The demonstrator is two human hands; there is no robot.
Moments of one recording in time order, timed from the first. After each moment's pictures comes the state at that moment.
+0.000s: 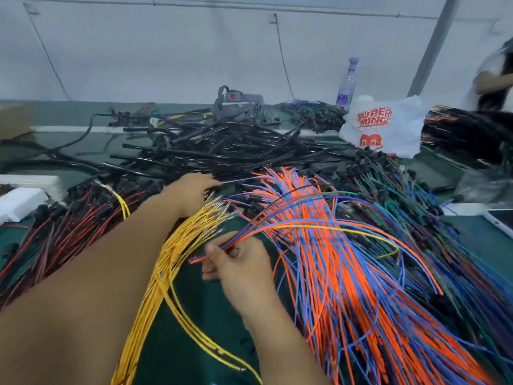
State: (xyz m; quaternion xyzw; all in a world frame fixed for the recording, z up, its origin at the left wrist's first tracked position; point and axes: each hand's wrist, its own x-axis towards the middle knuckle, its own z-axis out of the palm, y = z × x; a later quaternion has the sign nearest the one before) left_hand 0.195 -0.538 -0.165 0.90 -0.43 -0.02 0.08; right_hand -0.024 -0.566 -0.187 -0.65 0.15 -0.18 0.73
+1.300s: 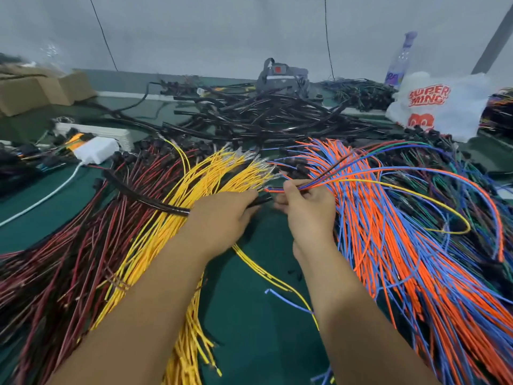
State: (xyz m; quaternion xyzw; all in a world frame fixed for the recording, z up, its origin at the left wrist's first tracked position) left_hand 0.037 -0.447 -0.184 0.89 -0.42 0.12 0.15; right_hand -0.023 -0.574 -0.186 -0.58 0.24 -0.35 0.69
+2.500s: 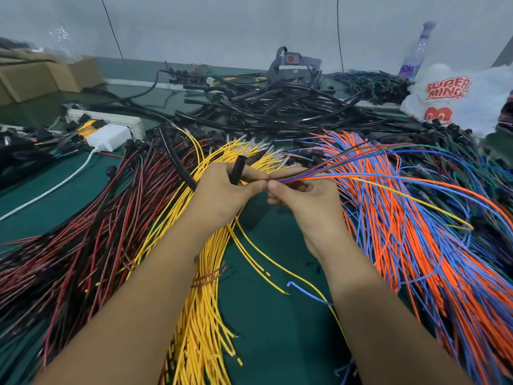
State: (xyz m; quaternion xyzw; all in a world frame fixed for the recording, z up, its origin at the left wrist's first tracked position) left_hand 0.033 -0.433 -0.160 0.78 -0.29 -0.02 0.56; right_hand -0.030 -0.563 -0.183 -0.68 0.08 -0.27 0.68
